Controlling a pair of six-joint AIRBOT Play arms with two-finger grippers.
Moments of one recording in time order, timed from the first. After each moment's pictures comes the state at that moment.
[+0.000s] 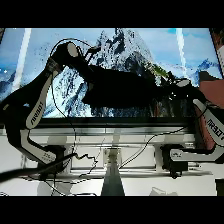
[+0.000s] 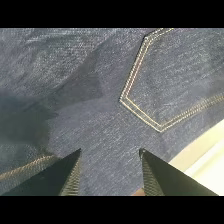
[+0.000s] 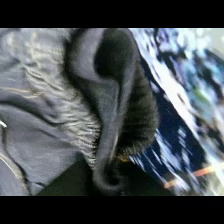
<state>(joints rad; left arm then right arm) -0.34 -1.75 1.57 1.11 -1.34 -1.24 -0.05 -1.46 0.77 -0.62 0.78 1.44</state>
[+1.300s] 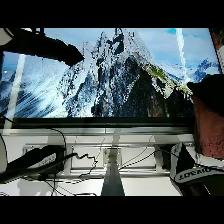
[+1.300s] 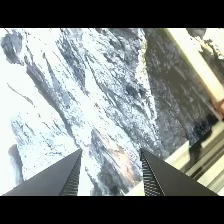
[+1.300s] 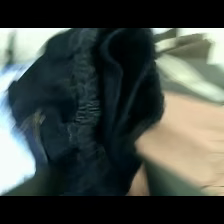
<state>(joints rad) -0.24 -1.21 1.57 1.10 -1.33 -1.24 -1.10 -0.67 1.18 -1.66 1.36 2.23</state>
